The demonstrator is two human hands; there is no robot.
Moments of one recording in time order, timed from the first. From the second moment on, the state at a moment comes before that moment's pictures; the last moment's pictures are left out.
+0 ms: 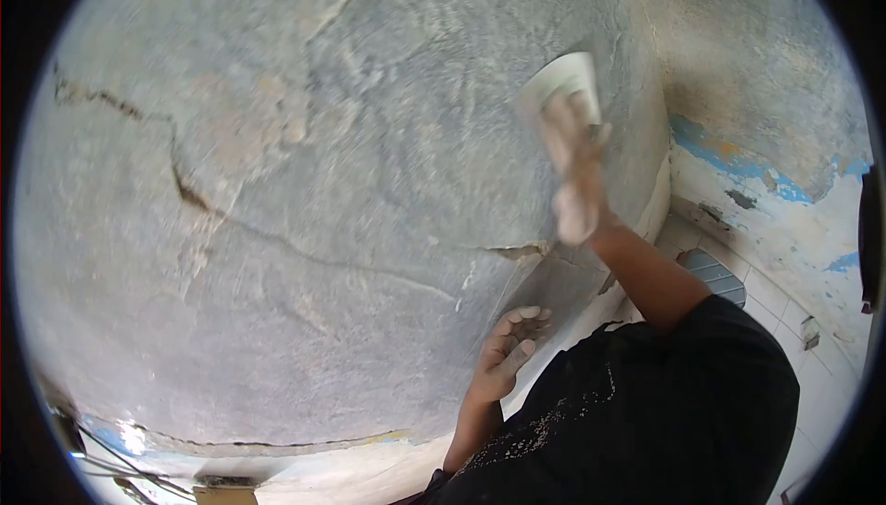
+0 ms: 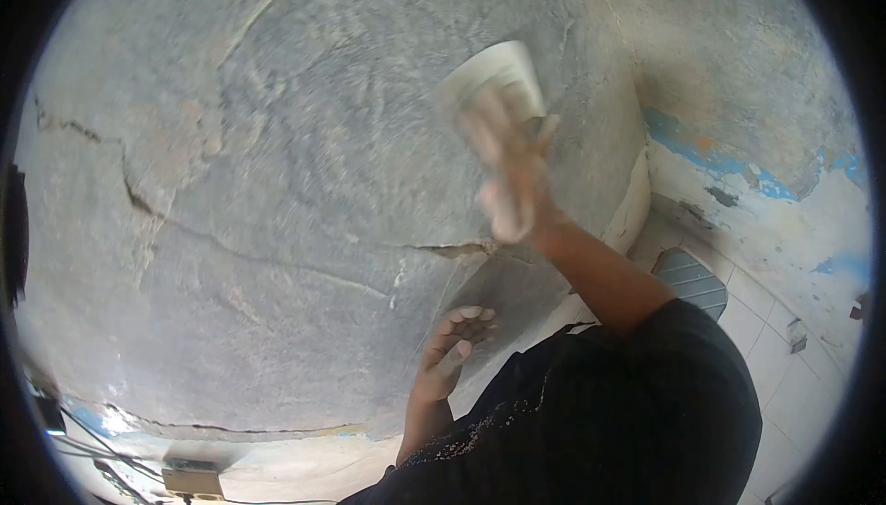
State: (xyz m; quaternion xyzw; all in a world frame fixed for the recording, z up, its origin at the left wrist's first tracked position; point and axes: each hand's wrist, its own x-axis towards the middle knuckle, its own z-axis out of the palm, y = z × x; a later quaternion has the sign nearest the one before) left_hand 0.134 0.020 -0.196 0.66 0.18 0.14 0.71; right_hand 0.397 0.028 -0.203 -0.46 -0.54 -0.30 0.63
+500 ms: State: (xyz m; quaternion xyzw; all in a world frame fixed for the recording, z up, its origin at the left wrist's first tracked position) left_hand 0.055 -0.009 -0.196 0.62 0.13 0.17 0.76; right_hand 0.294 0.014 -0.154 -0.41 -0.64 -0.31 0.57
